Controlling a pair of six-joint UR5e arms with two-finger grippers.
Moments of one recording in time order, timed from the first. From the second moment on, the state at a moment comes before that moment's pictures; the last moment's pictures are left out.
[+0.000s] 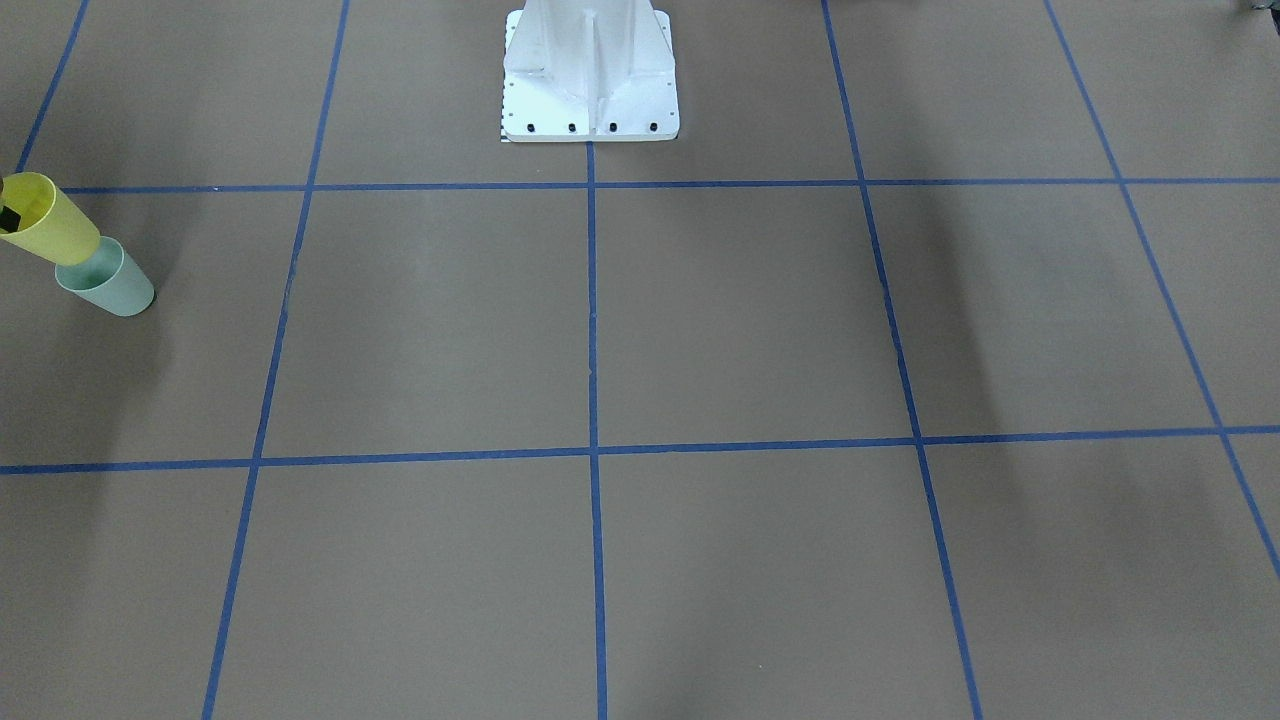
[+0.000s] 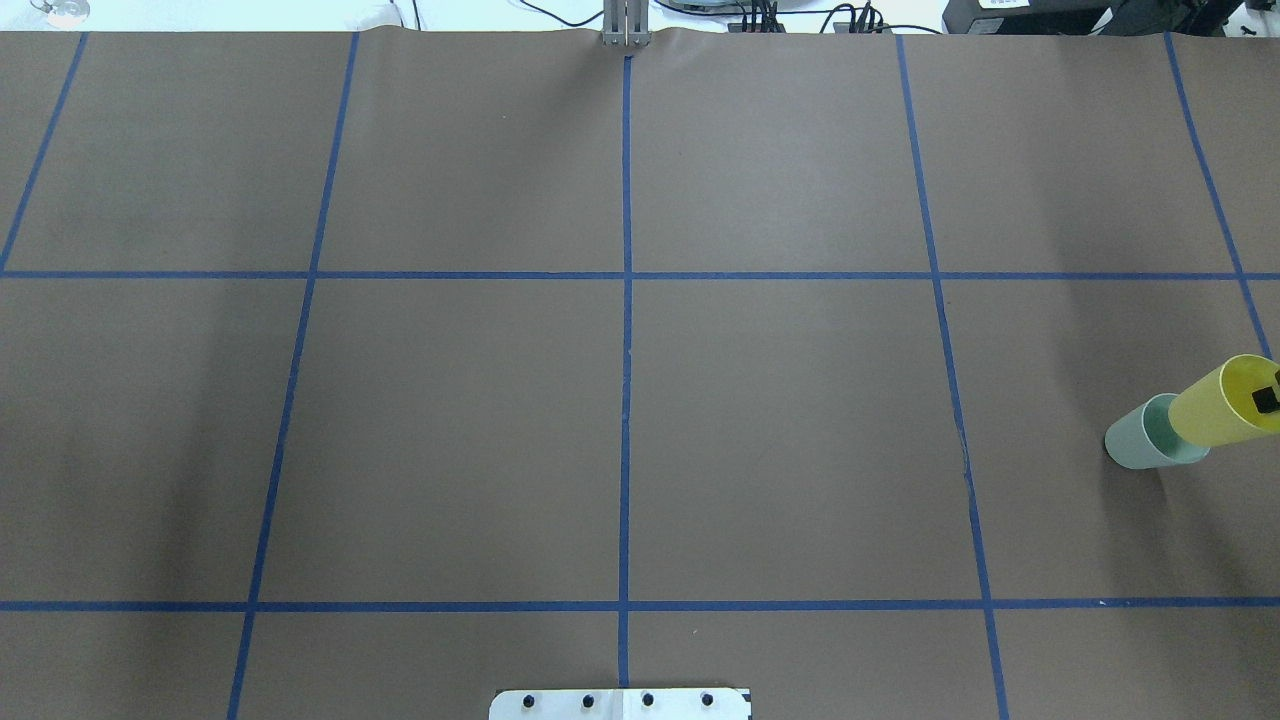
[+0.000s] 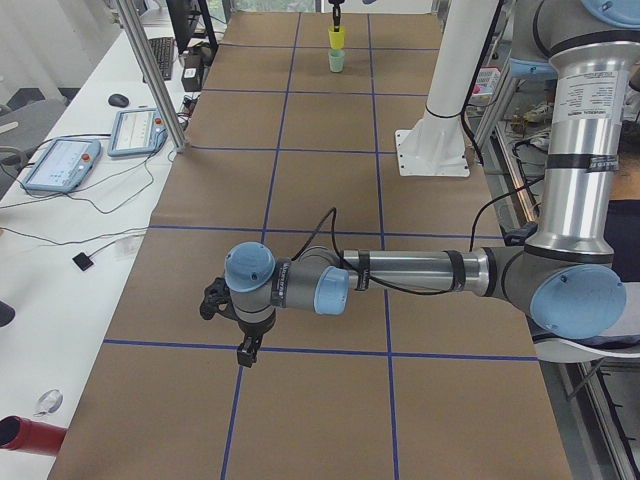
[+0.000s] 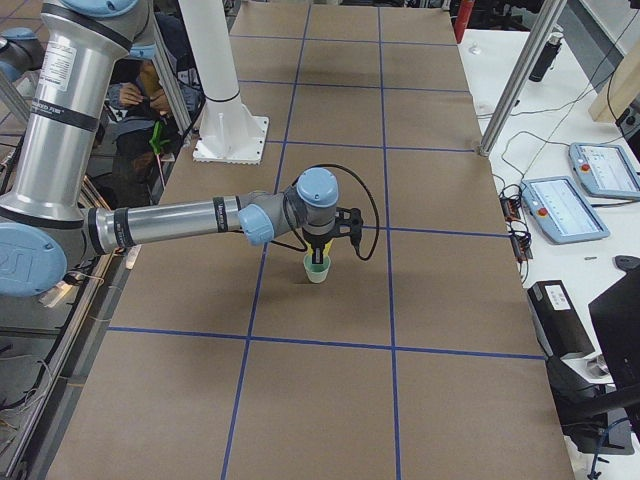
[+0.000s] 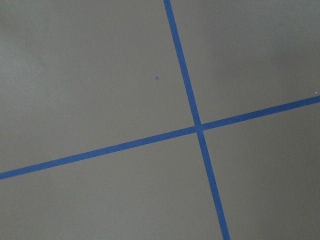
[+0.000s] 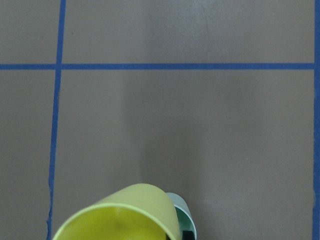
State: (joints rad) left arm -1.58 -1.59 -1.53 -1.71 -2.33 0.17; right arm 1.20 -1.86 1.98 -1.29 2.41 0.49
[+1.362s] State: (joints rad) left arm -1.58 -1.59 -1.54 -1.72 -2.33 0.17; right arm 1.17 -1.83 1.94 -1.29 2.38 0.49
